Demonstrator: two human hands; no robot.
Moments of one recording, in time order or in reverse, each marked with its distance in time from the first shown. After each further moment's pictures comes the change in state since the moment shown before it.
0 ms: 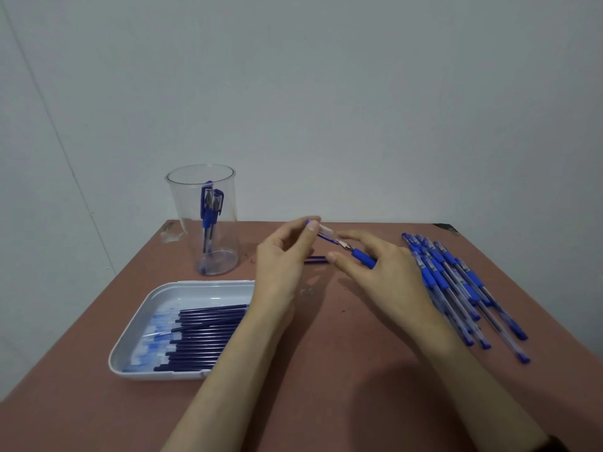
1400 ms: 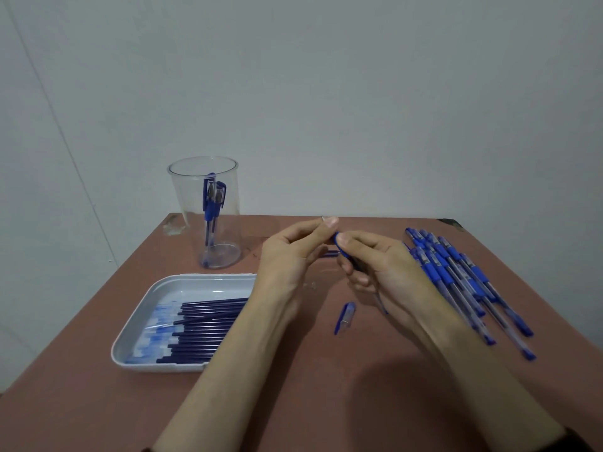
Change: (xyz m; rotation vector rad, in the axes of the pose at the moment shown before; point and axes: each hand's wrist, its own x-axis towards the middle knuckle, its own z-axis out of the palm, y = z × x) left_hand -0.005 0.008 0.003 -0.183 -0.148 -0.132; right_hand 0.002 -0.009 0.002 0.916 -0.330 0.259
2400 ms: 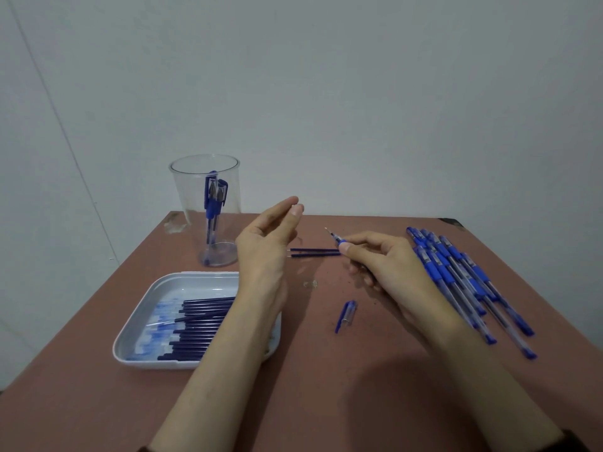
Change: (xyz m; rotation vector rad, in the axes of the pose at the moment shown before) left_hand 0.010 0.003 -0.016 -0.018 0.290 0.127; right_hand 0.001 0.003 -0.007 -0.360 0.230 0.005
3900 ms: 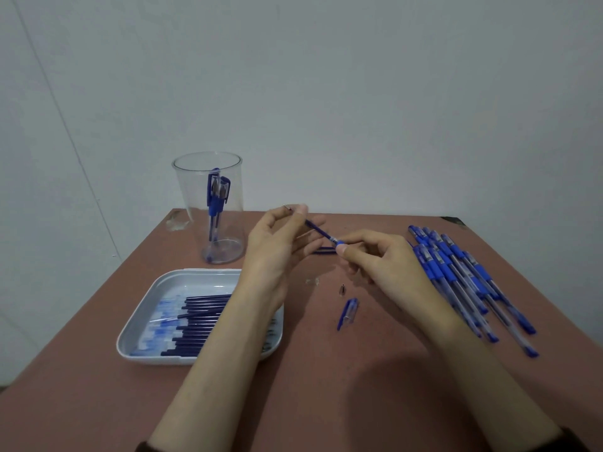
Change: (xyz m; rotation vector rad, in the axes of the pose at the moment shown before) left_hand -0.004 0.008 0.000 -0.047 -0.127 -0.189; right_hand -0.001 0.002 0.005 -0.100 -0.018 -0.132
